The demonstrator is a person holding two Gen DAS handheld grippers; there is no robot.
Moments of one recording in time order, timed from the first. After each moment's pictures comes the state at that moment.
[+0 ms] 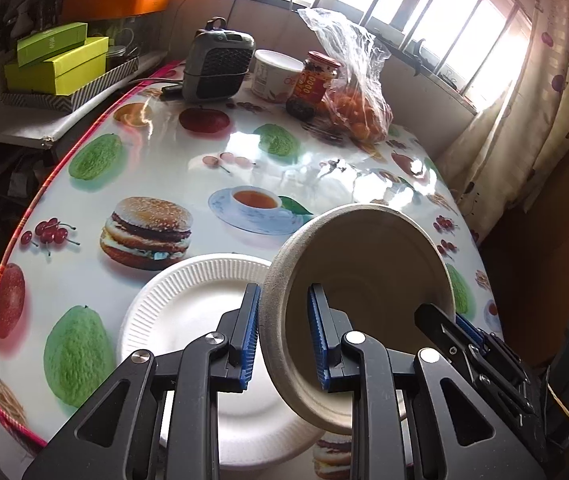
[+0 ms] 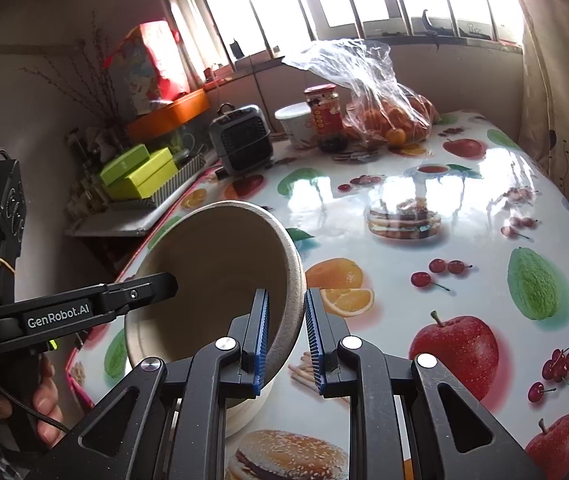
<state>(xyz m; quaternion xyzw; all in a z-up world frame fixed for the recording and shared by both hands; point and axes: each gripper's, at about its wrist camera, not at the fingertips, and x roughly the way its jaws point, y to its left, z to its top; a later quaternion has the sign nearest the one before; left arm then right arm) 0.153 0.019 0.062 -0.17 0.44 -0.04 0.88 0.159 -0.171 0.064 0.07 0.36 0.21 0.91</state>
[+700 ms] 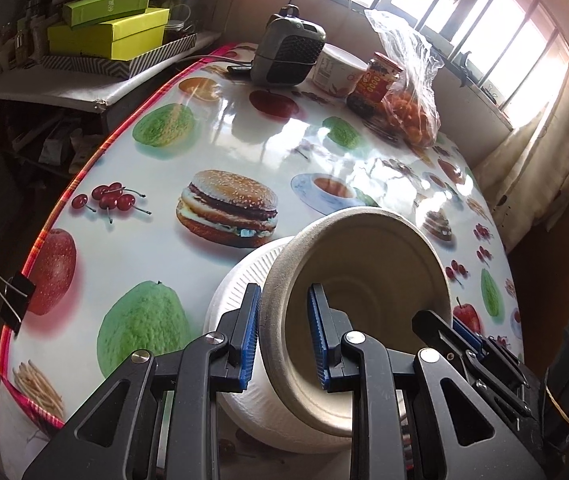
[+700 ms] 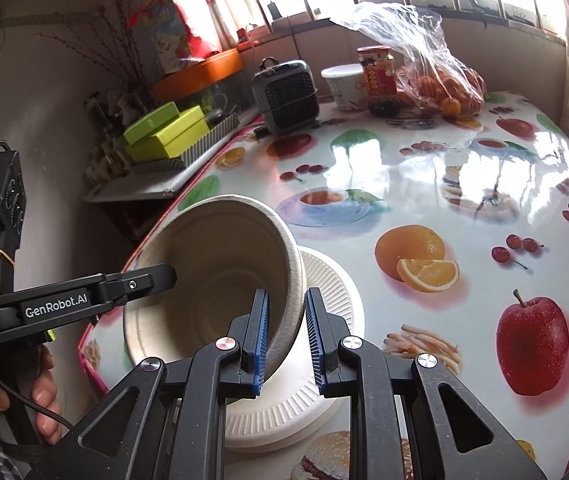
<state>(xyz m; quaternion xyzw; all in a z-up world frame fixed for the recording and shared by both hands) 0.136 0.079 0.036 -0.19 0.46 0.01 0.87 0.164 -0.110 0.040 0.05 0.40 0.25 0.88</state>
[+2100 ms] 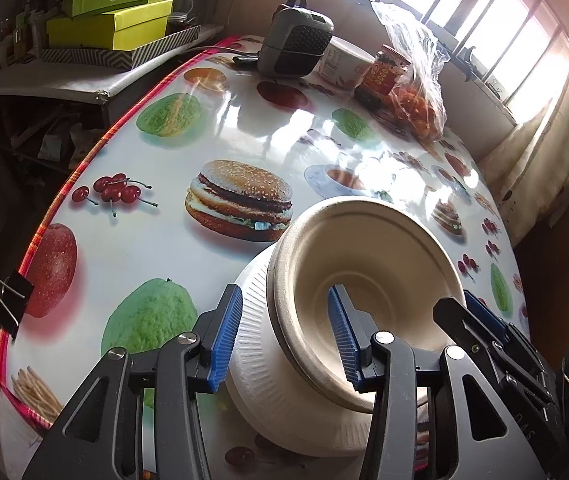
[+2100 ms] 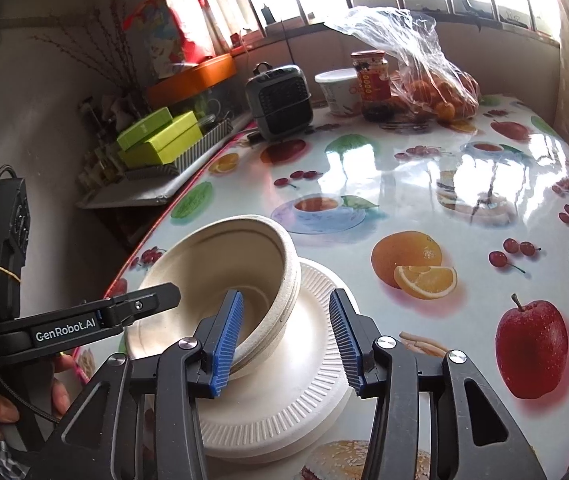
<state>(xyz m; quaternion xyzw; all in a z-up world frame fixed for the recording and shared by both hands) 0.137 0.087 0.025 -0.18 0.46 0.00 0.87 0.167 -0.110 0.041 0.06 0.39 0.24 0.89</state>
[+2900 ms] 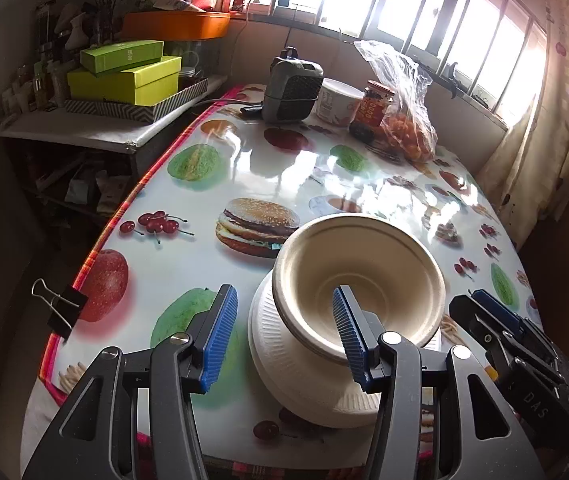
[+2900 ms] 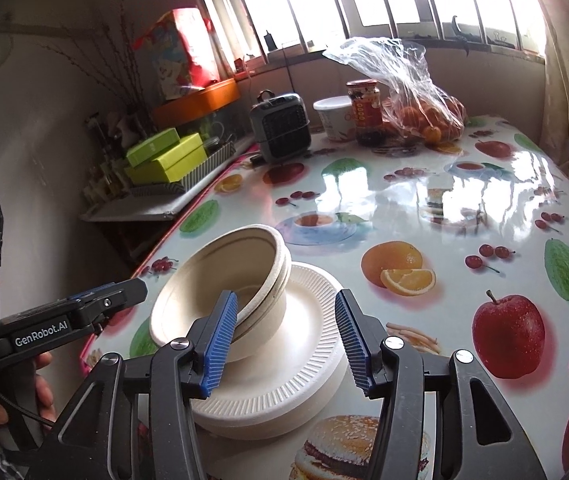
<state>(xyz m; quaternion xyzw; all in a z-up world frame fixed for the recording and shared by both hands) 0.091 0.083 0.059 -0.13 0.40 0.03 0.91 0.128 -0.123 0.060 0.06 0.35 0.23 0.91</state>
